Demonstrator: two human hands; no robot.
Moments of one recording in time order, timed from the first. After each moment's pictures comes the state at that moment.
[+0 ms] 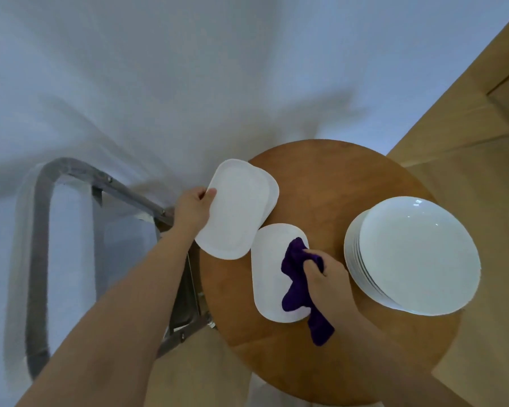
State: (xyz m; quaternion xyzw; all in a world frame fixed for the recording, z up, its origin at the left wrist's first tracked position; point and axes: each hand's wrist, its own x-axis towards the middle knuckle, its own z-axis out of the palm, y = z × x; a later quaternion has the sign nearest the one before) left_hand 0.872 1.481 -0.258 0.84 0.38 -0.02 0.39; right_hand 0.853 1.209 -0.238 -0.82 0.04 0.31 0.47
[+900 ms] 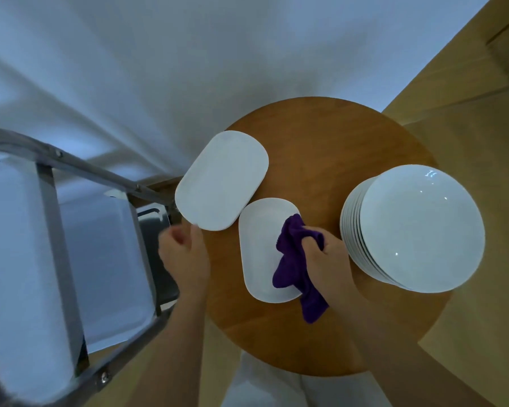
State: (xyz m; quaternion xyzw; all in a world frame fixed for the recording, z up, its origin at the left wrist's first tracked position) left_hand 0.785 1.395 -0.305 0.68 0.58 0.16 0.41; right_hand 0.859 1.208 -0.265 -0.81 0.10 0.30 0.50
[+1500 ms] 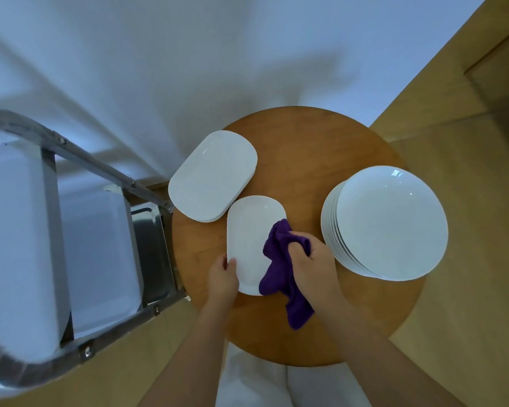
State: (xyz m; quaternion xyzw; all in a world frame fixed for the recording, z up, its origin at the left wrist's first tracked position) left_hand 0.754 1.321 -0.354 0.63 0.56 -0.12 0.53; right_hand 0.834 1.190 -0.244 -0.80 0.07 0.29 0.52
